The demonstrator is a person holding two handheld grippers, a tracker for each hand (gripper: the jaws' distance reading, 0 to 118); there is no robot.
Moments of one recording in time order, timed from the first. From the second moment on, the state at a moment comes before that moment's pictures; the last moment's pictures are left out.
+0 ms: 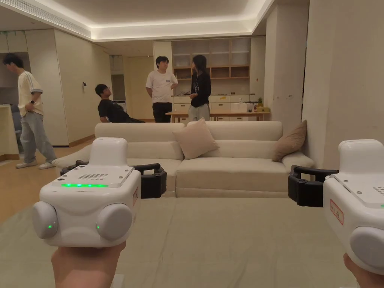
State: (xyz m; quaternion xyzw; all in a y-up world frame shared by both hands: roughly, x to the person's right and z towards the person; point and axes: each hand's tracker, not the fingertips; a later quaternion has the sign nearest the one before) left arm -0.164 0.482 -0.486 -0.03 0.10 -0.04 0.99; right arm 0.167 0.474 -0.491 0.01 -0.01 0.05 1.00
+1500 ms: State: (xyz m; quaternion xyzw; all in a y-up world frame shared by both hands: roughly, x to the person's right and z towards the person) left arm -0.178 0.065 -0.708 -0.43 0.09 0.06 0.90; right arm 0.153 0.061 -0.722 -0.43 -0.01 0.01 0.90
